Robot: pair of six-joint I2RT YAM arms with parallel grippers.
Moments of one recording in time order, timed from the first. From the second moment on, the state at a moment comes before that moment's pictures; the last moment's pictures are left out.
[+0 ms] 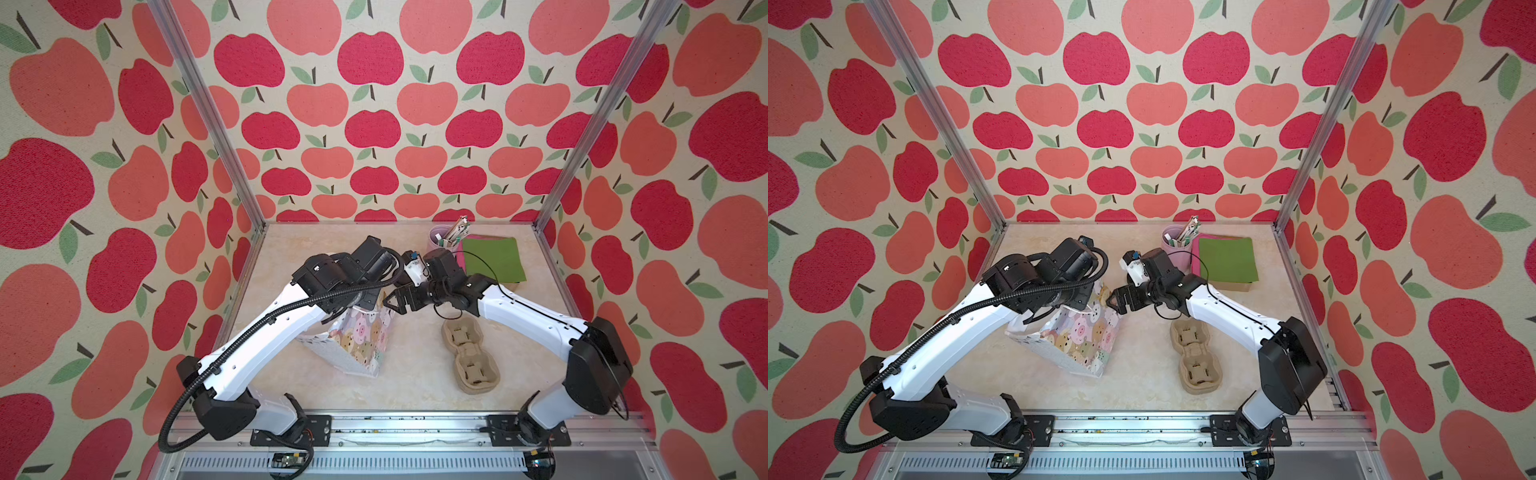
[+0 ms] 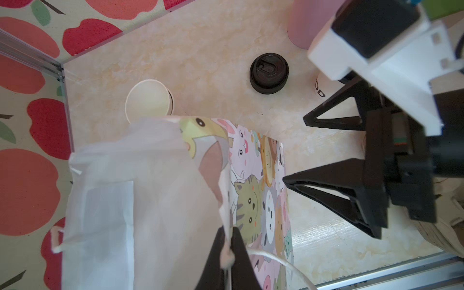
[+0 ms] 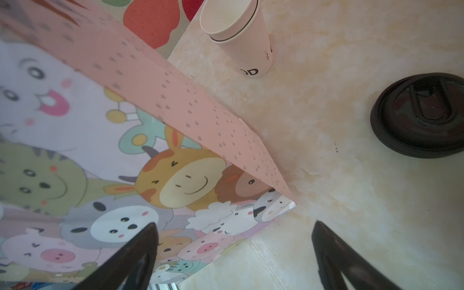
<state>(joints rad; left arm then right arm) -0.86 1.39 1.65 -1.31 -0.37 -0.38 0.81 1.59 1.20 -0.36 -0.41 0.32</state>
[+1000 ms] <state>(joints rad) -0.53 1.09 1.52 -1.03 -0.17 -0.24 0.79 1.97 1.53 -0.39 -0.55 0.29</state>
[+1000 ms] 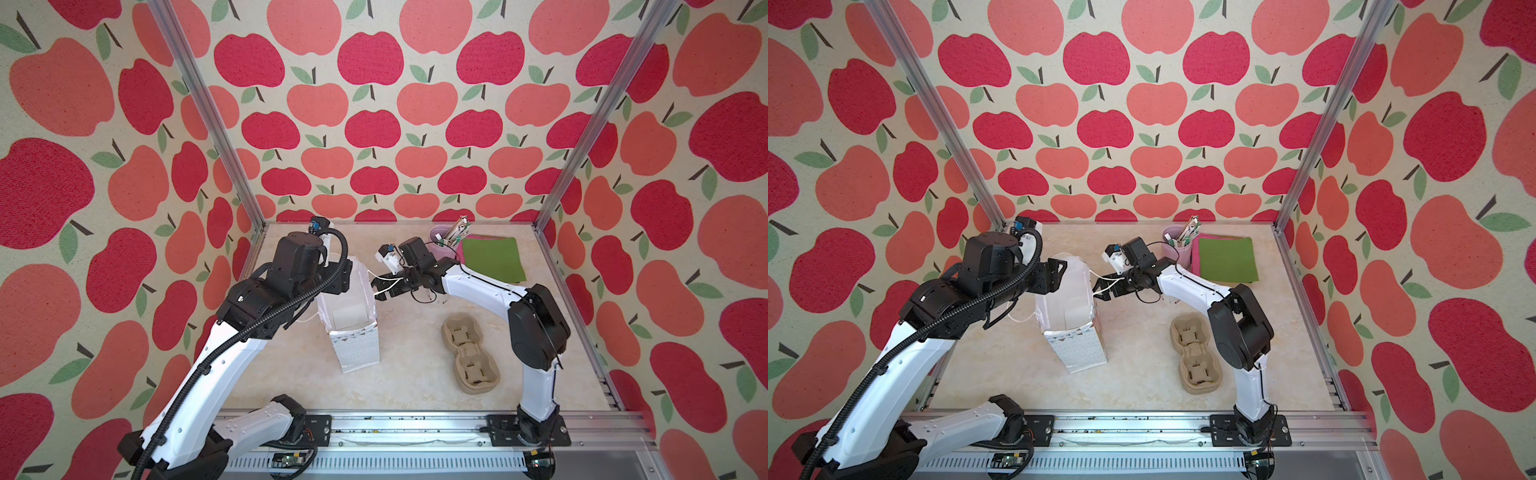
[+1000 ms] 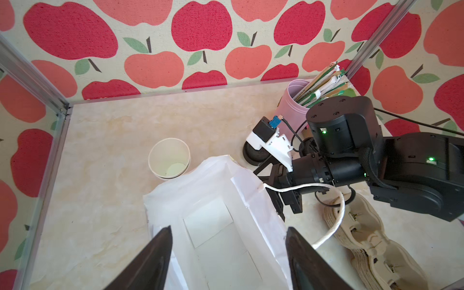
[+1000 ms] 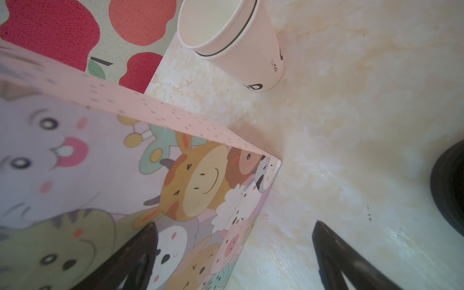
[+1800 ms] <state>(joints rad) -0.18 1.33 1.53 -1.15 0.01 0.10 0.82 2.02 1.67 -0.61 -0.40 0.09</state>
